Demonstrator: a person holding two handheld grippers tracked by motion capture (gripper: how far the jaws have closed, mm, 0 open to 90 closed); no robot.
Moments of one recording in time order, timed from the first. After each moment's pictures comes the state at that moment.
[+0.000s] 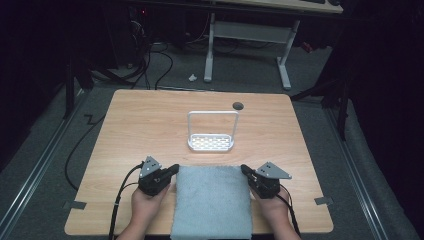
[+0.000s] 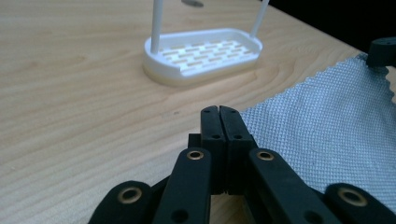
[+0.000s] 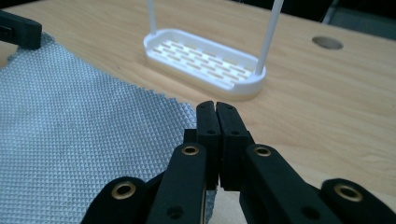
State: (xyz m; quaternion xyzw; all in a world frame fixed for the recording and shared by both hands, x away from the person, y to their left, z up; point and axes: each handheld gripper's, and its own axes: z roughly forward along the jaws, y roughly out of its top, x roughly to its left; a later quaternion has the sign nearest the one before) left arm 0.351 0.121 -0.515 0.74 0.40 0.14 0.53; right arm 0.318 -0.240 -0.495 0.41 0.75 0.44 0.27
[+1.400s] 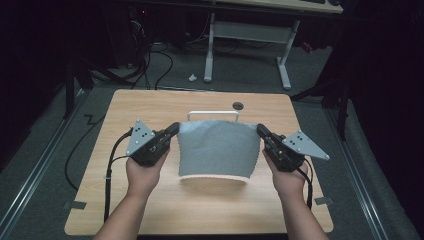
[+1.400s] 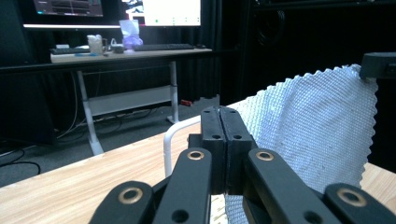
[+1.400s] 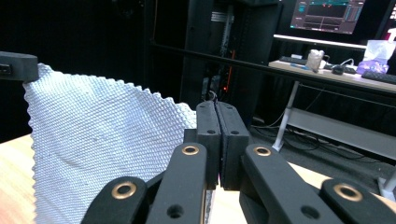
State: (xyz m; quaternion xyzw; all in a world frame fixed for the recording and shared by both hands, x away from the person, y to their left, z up) left arm 0.366 0.111 -0.378 0.68 0.30 0.27 0.61; right arm 0.329 -0.253 -0.367 0.36 0.66 0.55 0.37
